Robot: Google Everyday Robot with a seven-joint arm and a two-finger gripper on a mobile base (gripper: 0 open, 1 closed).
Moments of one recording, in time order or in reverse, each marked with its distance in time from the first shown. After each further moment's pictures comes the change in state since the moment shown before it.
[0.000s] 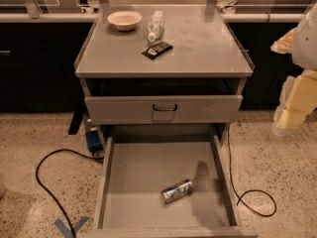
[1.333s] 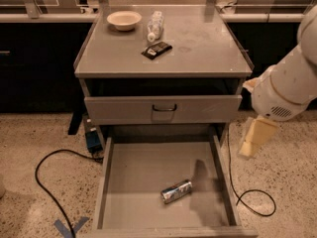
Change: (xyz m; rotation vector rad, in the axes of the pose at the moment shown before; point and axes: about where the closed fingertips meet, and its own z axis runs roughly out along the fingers) arm 0.009 0.000 0.123 0.021 -0.041 0.005
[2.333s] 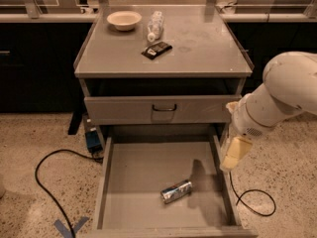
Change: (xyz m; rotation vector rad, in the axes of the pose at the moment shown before) arm 0.004 0.006 0.095 -0.054 -0.039 -0.008
